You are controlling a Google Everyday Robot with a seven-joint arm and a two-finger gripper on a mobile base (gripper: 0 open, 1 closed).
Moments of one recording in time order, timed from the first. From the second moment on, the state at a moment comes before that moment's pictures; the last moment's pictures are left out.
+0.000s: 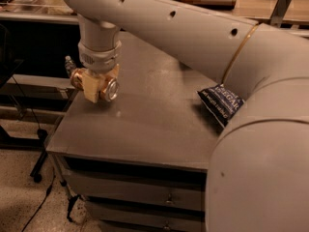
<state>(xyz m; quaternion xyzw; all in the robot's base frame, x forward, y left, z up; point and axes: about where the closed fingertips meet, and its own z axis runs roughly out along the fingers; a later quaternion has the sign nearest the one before) 0.580 0.126 0.856 -0.49 0.87 0.05 0.09</state>
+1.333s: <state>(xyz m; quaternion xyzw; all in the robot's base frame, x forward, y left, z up) 0.572 0.112 0.933 -0.48 0.77 0.27 0.32</state>
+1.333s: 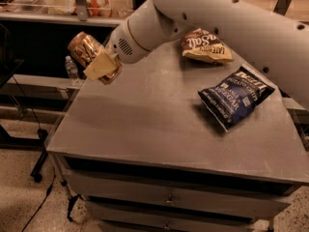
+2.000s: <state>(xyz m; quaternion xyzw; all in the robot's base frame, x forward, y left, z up) 0.555 0.125 0.937 -0.41 0.77 0.33 0.36</state>
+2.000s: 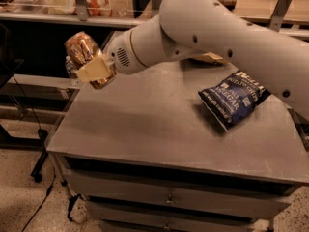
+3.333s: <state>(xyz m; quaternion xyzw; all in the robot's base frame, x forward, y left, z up) 0.550 0.138 0.899 -0.33 0.73 0.43 0.42</state>
